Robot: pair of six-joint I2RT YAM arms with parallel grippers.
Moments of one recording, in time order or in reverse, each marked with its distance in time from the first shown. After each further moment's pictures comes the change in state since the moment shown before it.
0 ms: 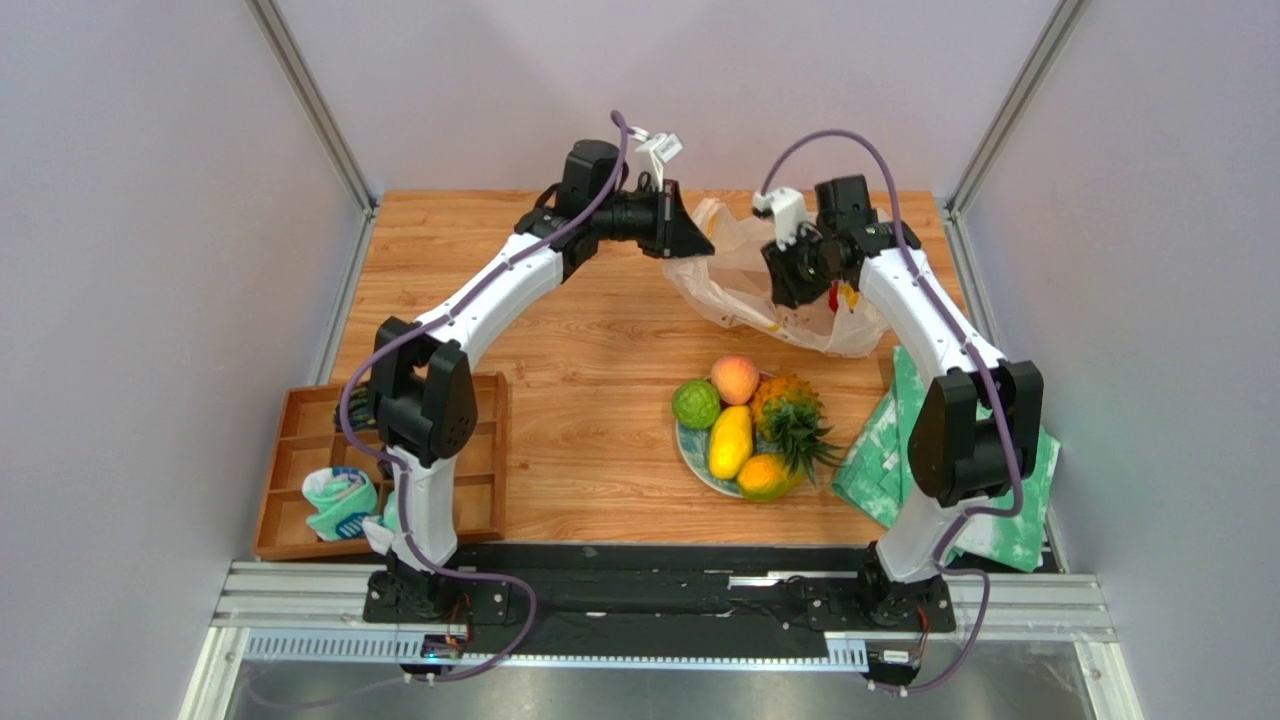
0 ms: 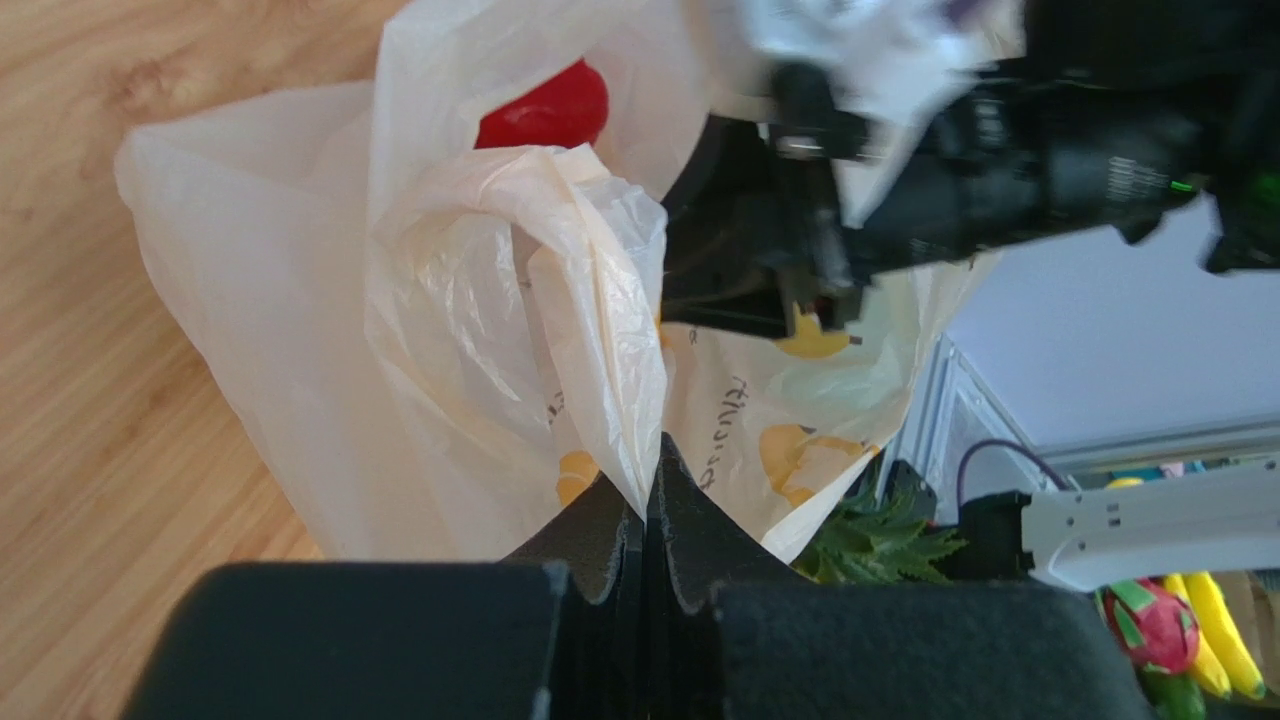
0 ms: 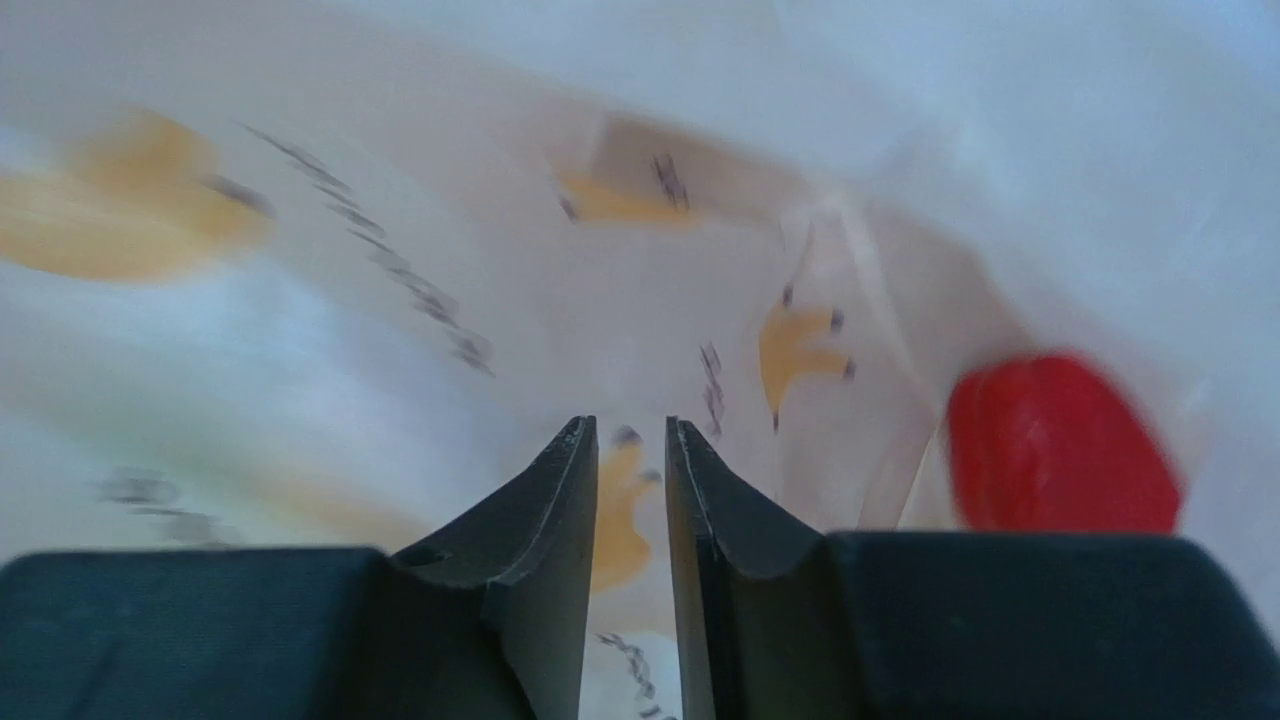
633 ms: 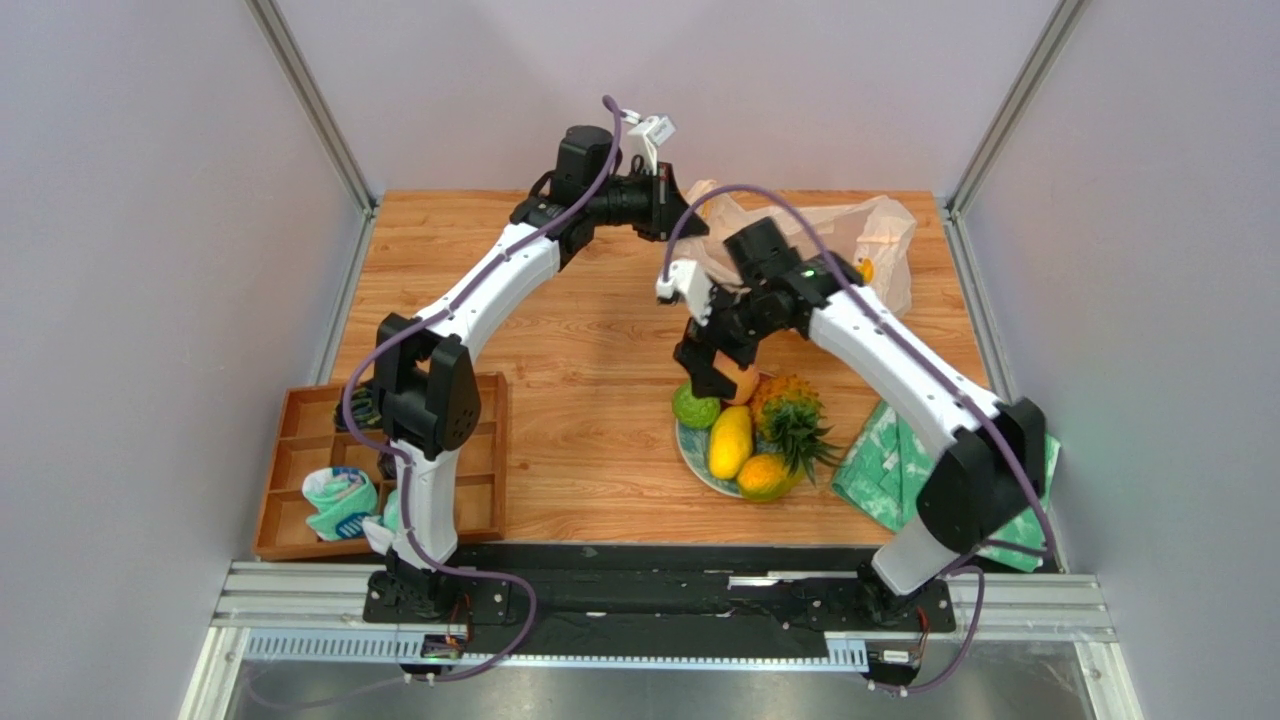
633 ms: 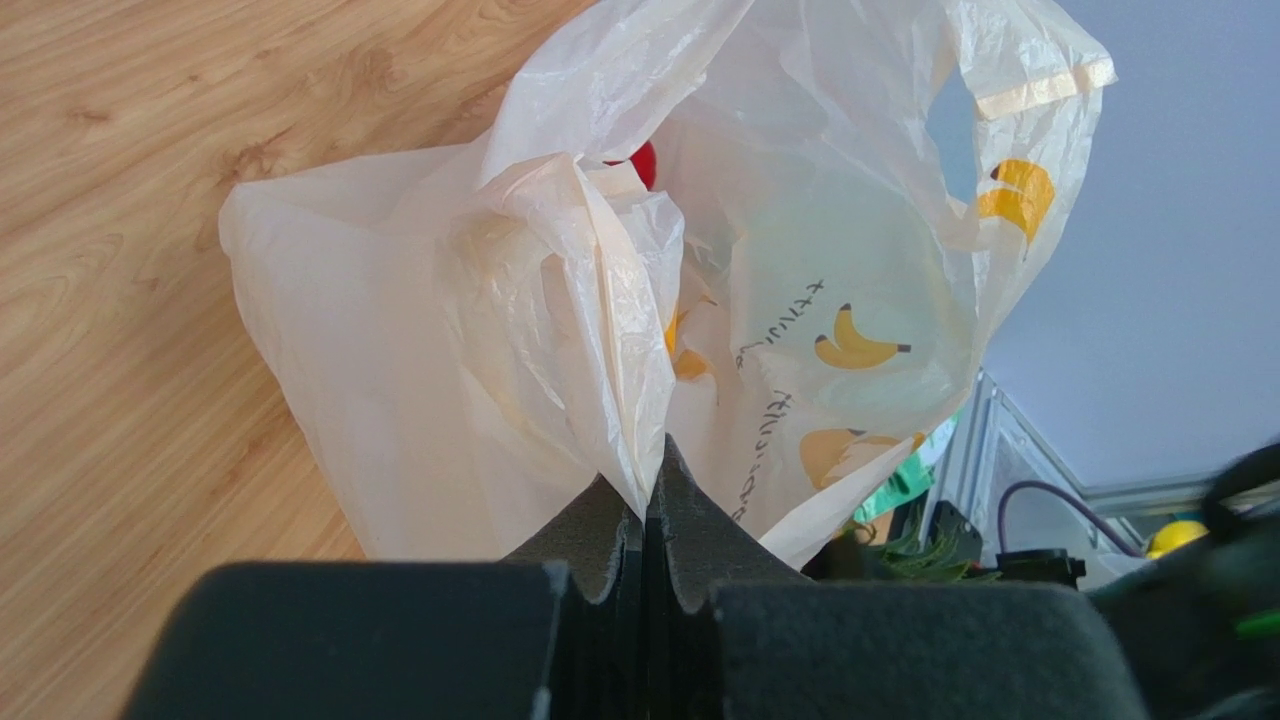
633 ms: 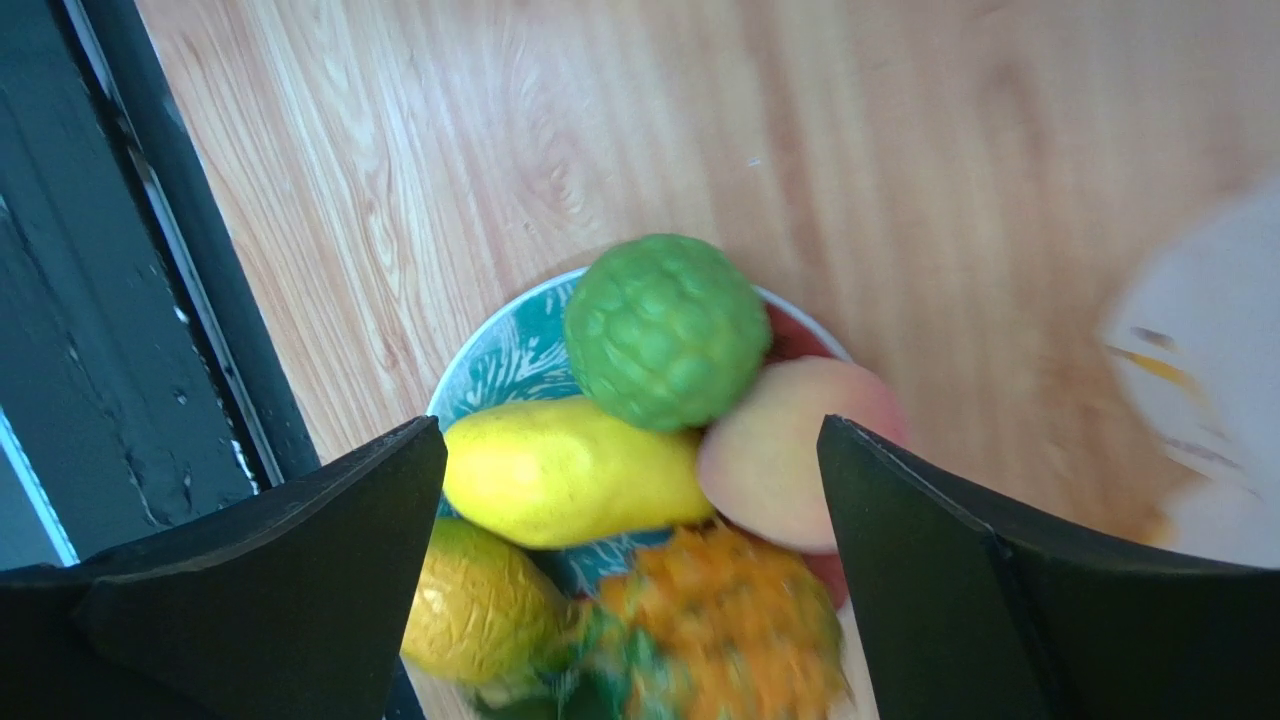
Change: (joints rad) left arm 0.023 0.029 0.068 -0.018 -0.030 0.034; right arm 0.364 -0.089 -0.136 -0.196 -0.129 -0.198
